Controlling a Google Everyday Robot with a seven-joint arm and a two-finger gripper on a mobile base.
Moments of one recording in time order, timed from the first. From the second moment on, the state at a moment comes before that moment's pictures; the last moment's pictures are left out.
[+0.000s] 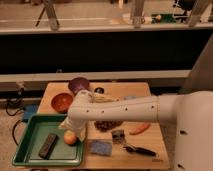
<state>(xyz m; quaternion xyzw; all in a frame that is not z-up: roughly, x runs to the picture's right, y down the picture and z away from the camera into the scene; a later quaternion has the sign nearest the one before) -0.177 0.221 0.733 -0.19 -0.33 -0.46 0.80</state>
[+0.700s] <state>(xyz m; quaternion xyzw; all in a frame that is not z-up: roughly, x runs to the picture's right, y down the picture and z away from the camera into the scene) -0.159 0.200 0.715 -0.27 -0.29 -0.37 0.84</state>
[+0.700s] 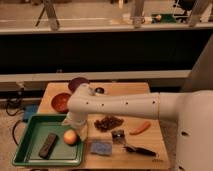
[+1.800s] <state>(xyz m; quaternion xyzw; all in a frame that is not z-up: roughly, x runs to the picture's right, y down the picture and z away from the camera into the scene) -0.187 0.184 0.710 -0.34 -0.30 -0.22 0.86</state>
